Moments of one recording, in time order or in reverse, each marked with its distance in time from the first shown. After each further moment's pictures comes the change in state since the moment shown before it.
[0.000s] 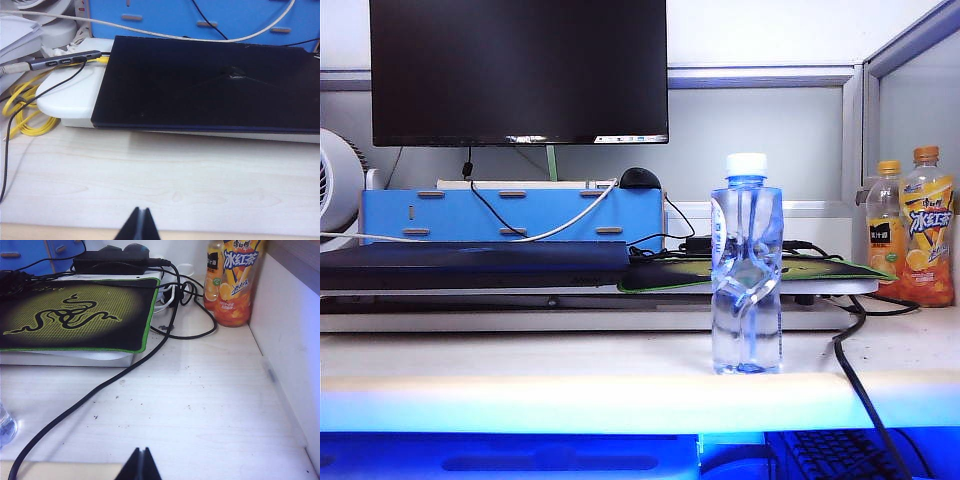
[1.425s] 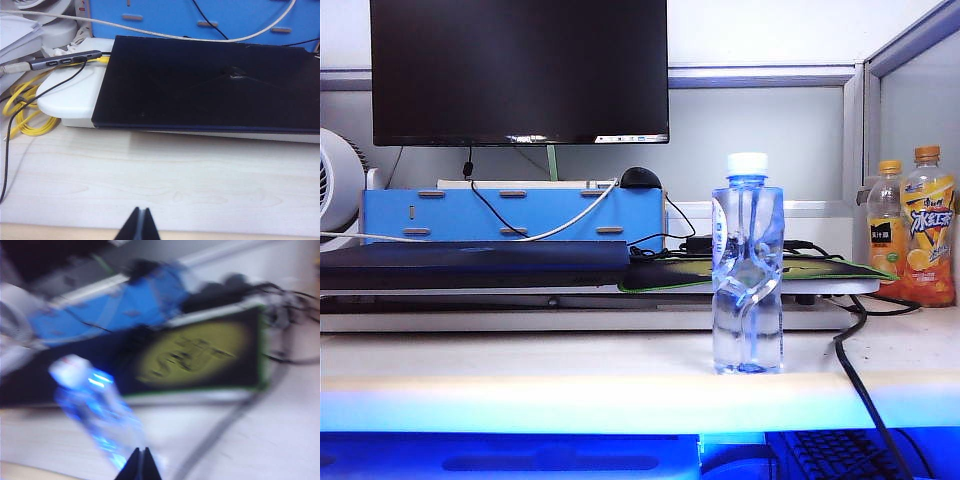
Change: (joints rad) left arm 0.000 0.000 0.000 0.000 0.000 0.000; right arm 0.000 0.003 0.049 0.123 -0.344 0.328
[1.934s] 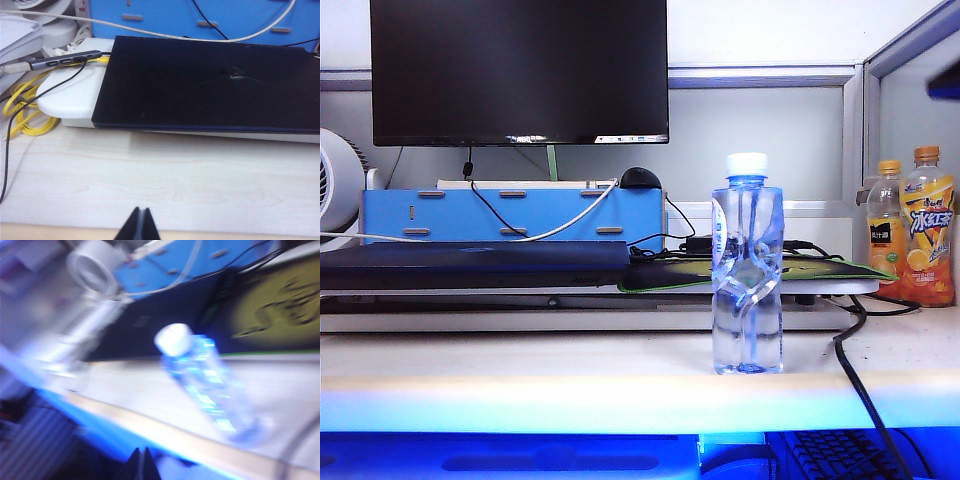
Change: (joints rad) left arm 0.000 0.000 0.000 0.000 0.000 0.000; right arm 0.000 0.307 0.182 -0.015 -0.365 0.130
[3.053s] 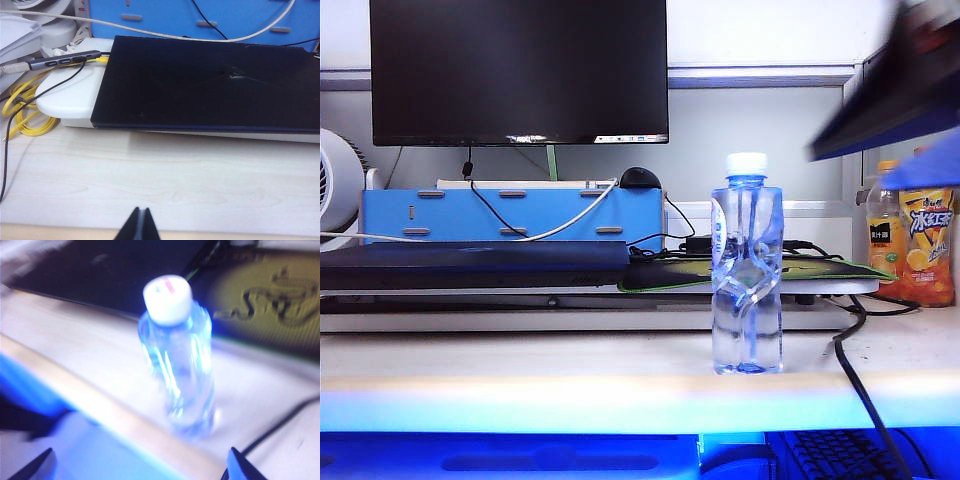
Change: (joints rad) left arm 0.000 0.000 0.000 0.000 0.000 0.000; right arm 0.489 0.312 0.063 0.063 0.624 -0.381
